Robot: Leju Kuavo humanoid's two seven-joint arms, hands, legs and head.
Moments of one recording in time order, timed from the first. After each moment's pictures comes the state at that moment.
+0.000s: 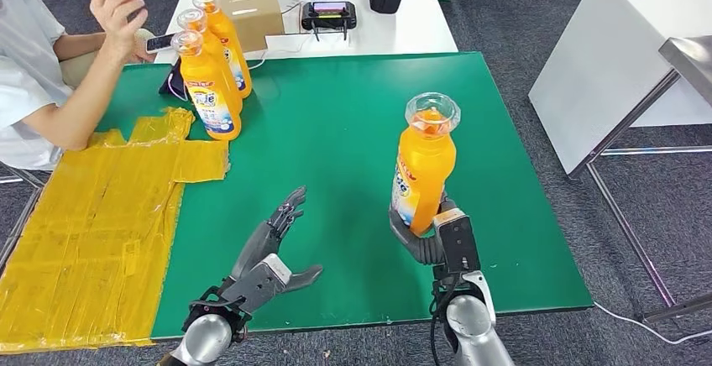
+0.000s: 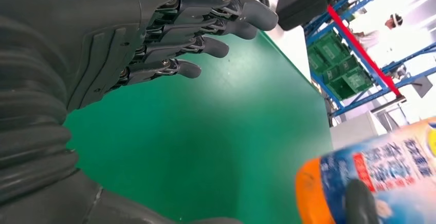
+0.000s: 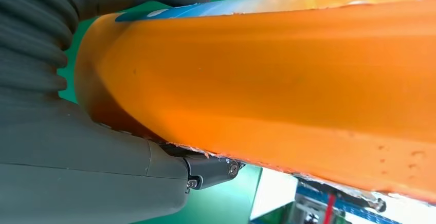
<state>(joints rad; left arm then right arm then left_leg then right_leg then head) -0.10 -0.04 -0.46 -1.42 -0.45 0.10 -0.25 -0.07 0.11 0.25 -1.41 0.16 -0.18 -0.24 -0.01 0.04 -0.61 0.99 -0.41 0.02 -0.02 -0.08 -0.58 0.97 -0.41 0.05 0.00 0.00</state>
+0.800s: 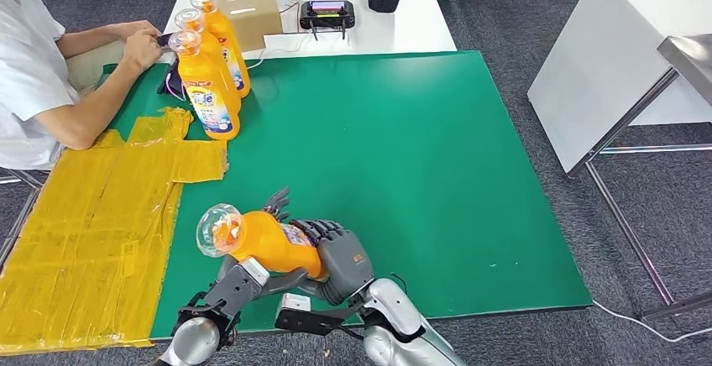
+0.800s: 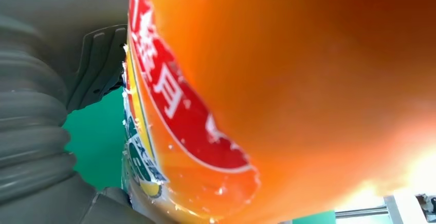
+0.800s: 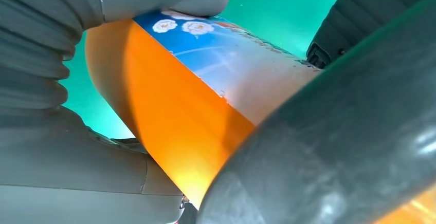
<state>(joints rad) -0.08 -0.01 -0.43 -1.41 -0.35 0.11 -0.28 -0.25 0.14 0.80 -1.03 0.82 -0.40 -0.18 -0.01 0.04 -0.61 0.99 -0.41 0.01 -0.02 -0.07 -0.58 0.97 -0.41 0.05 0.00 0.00</state>
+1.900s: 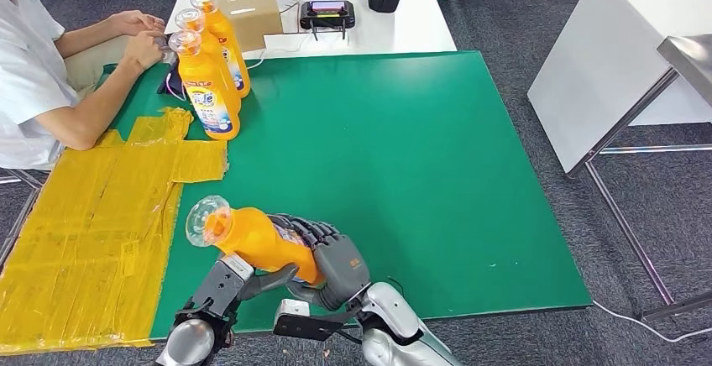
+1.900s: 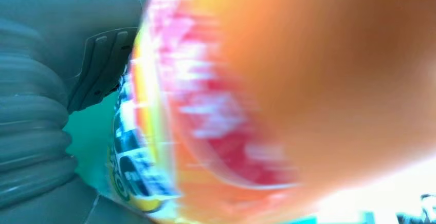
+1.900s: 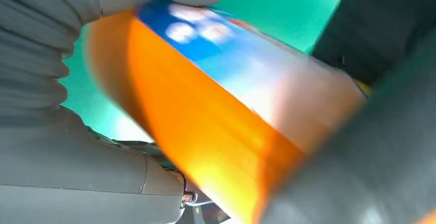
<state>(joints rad) -0.06 -0.01 -0.39 -1.42 -0.26 0.14 -0.32 -0.24 0.14 0.80 -1.02 0.75 -0.41 -0.21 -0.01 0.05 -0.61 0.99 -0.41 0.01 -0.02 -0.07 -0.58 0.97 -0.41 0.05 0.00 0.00</state>
